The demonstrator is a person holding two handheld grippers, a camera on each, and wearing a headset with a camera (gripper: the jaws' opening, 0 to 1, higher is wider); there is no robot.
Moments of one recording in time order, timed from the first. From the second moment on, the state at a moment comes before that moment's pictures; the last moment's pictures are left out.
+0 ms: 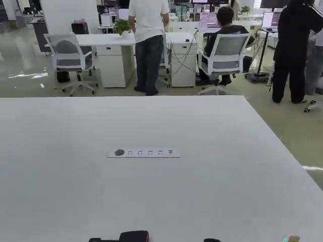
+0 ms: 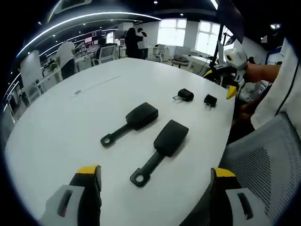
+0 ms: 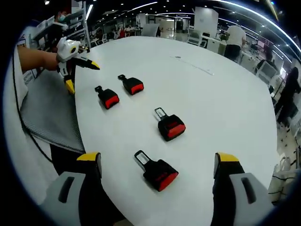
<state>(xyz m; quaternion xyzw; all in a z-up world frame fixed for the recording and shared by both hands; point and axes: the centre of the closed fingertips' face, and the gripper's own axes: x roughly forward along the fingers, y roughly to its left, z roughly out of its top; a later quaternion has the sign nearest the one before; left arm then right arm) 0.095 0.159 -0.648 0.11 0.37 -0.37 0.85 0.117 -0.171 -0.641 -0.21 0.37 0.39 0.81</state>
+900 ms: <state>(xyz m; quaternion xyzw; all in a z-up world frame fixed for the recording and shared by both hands) 0.091 0.186 -0.647 0.14 0.38 -0.35 0.85 0.110 -0.172 -0.645 -0.20 0.37 0.40 0.81</state>
